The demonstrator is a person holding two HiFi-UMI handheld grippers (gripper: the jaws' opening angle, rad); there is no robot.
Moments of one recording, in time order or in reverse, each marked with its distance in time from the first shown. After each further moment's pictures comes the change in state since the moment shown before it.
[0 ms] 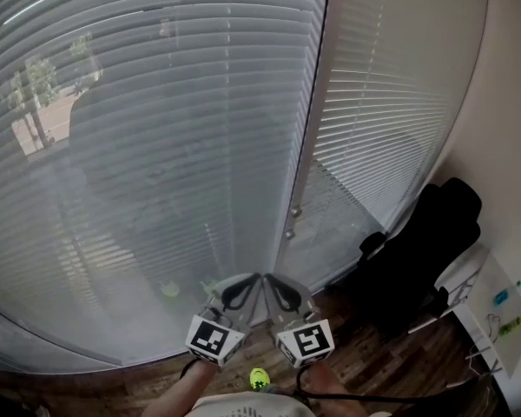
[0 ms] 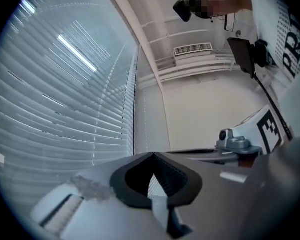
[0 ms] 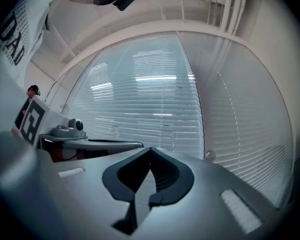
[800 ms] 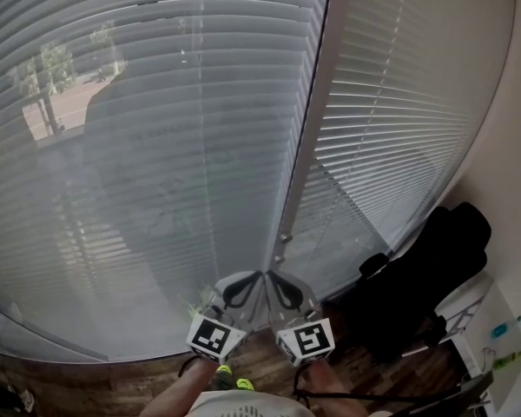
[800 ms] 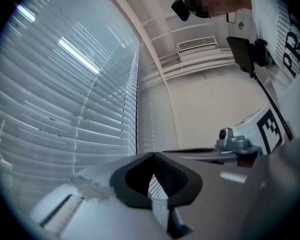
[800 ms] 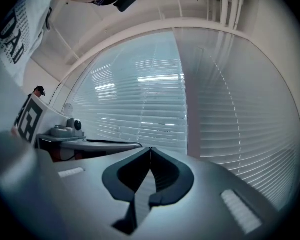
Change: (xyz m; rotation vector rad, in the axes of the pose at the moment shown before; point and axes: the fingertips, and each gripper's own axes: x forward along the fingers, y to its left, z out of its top) left arm 0.093 0.023 -0.008 -0.005 -0.020 0.079; right arm 0.041 -0.091 -0.008 -0.022 -0.008 0.061
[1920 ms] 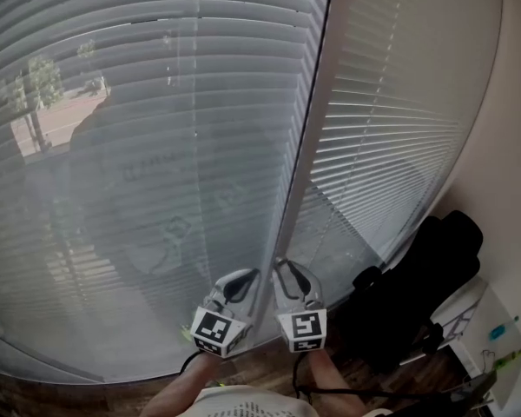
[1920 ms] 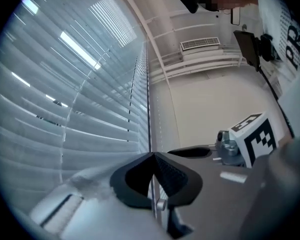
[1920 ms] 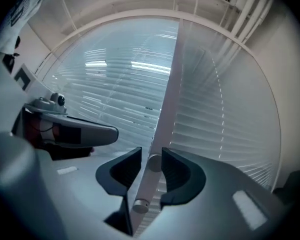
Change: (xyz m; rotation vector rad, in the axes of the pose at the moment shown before) left arm 0.048 0.043 -0.030 -0.019 0.029 -0.005; right arm 0.041 -0.079 -0.038 -0.161 0.126 -0.213
